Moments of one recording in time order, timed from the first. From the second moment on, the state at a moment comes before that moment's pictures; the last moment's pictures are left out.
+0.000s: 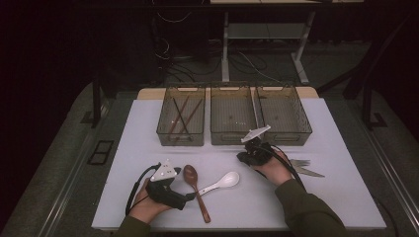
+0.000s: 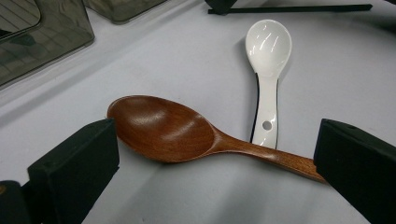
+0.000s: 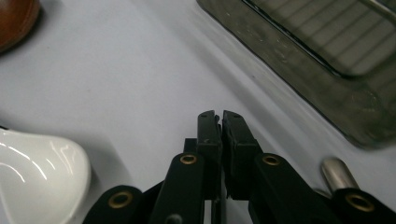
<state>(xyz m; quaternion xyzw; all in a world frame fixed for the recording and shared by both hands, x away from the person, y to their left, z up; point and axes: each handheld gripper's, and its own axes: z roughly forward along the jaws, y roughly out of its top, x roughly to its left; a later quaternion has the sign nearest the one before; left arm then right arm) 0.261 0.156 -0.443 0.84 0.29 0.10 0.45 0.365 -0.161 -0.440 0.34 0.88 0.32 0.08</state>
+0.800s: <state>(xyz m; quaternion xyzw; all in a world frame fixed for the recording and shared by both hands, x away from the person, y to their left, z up) 0.260 0.155 -0.443 0.84 0.29 0.09 0.45 0.329 -0.209 -0.420 0.32 0.87 0.36 0.05</state>
